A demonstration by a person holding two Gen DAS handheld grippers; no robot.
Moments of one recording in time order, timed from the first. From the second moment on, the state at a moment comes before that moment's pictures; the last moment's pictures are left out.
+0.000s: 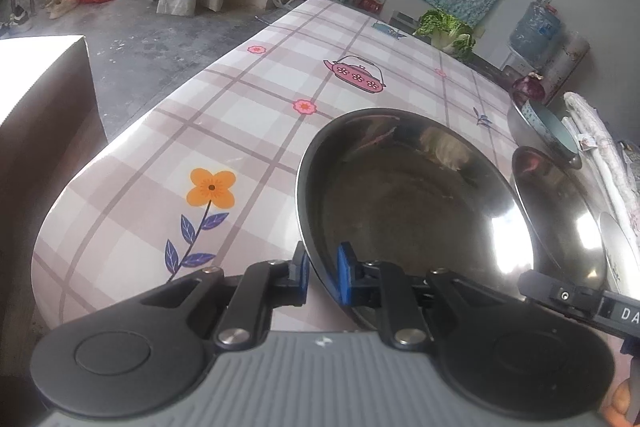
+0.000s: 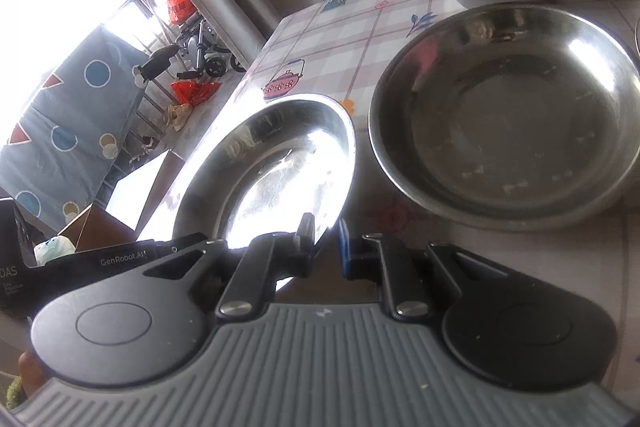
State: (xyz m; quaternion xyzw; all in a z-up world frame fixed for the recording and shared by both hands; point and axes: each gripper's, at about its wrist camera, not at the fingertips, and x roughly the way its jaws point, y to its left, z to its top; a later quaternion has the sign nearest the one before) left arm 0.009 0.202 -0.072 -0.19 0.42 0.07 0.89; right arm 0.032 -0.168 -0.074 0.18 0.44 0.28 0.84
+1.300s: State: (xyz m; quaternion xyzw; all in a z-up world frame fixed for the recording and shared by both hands) left arm 0.034 0.208 -0.070 -0.17 0.42 0.08 0.89; right arm 0.031 -0.170 -0.064 0.13 0.42 0.26 0.86
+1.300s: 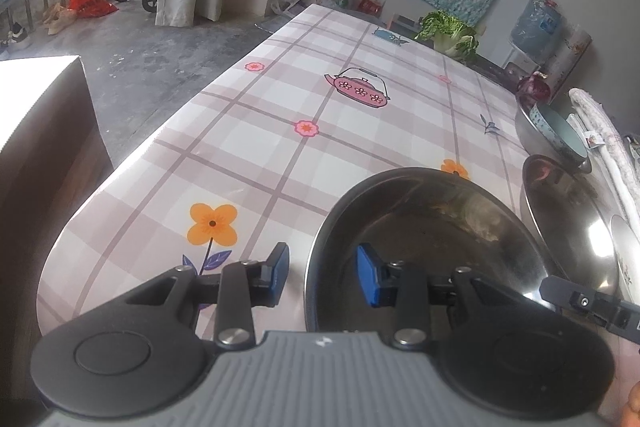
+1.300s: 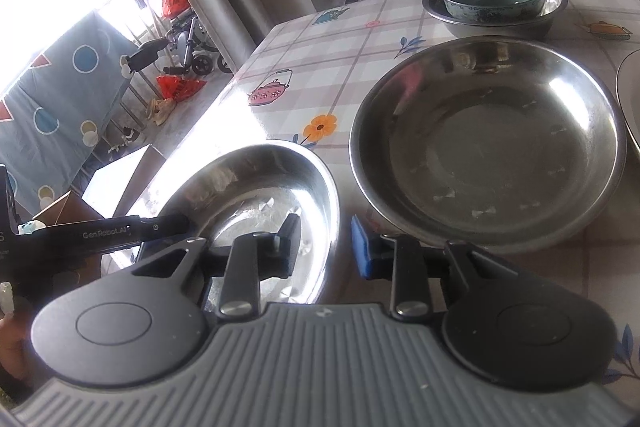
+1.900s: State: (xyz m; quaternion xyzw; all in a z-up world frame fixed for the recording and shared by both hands) left arm 0.027 0.200 -0.068 -0.17 0.43 0.07 0.88; right arm 0.030 -0.170 -0.069 0.13 0.43 0.27 0.85
